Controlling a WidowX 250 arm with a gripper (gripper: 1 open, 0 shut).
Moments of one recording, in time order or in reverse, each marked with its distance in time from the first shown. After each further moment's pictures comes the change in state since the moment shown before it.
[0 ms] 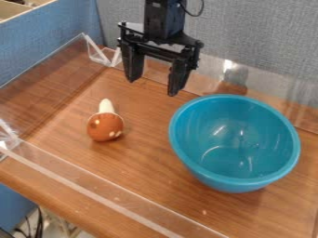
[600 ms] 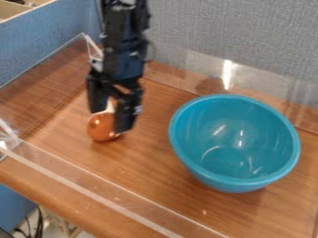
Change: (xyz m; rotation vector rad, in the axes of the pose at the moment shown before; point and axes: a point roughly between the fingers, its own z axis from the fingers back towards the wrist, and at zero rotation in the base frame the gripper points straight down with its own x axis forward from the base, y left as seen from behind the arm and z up) arm -0.027 0.059 -0.060 0.020 0.111 -0.358
